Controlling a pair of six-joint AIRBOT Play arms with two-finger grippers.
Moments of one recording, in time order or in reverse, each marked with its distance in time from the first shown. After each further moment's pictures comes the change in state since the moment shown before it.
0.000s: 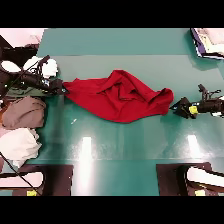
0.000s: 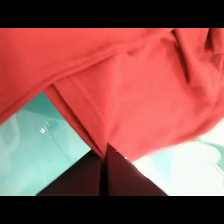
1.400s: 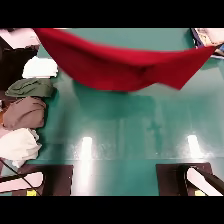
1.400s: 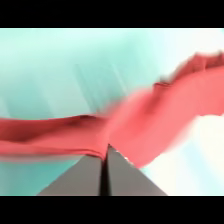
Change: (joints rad) left arm 0.003 0.098 0.821 -0.048 -0.109 -0.178; right arm 0.028 0.348 0.665 0.016 0.039 0.059
